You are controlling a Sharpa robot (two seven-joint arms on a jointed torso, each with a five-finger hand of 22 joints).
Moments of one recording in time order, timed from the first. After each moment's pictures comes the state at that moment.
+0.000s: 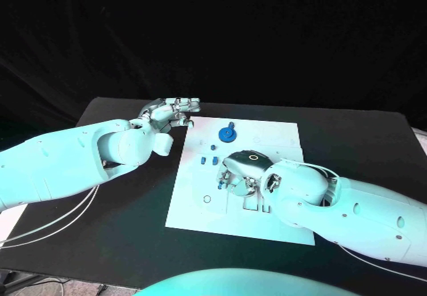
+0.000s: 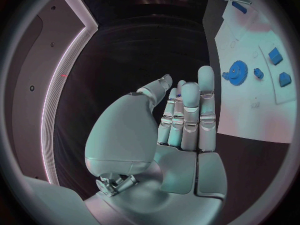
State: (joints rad) left arm 1.20 -0.90 -0.02 1.51 0.13 -0.28 0.29; left_hand 1.33 -0.13 0.42 -0.06 0.08 1.01 0.18 0.10 0.07 1.15 0.10 0.24 0.10 1.25 0.01 1.08 0.57 0.17 1.21 0.11 0.63 0.79; right arm 1.03 -0.64 0.01 1.70 -1.76 -0.13 -0.27; right_hand 1.38 -0.10 0.51 0.07 0.06 1.16 0.12 0.07 0.08 1.22 0.06 0.08 0.07 1.47 -0.02 1.19 1.11 0.12 1.37 0.09 1.24 1.03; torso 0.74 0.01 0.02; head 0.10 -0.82
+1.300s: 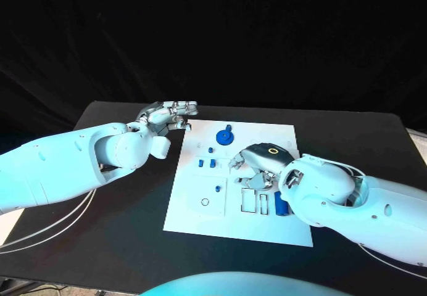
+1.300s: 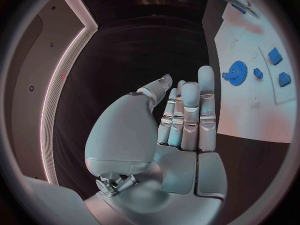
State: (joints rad) left arm 1.20 -0.91 -0.02 1.50 0.13 -0.27 0.28; left_hand 1.33 -0.13 0.42 -0.06 0.08 1.01 0.18 0.10 0.07 1.14 0.10 0.24 0.10 1.25 0.01 1.08 0.56 0.17 1.21 0.11 0.63 0.79; right arm 1.06 -0.78 0.04 1.79 -1.77 -0.19 -0.30; right_hand 1.35 -0.13 0.34 0.07 0.06 0.96 0.15 0.07 0.07 0.97 0.10 0.13 0.07 1.45 0.02 1.10 0.98 0.12 1.28 0.12 1.11 0.83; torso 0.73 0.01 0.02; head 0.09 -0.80
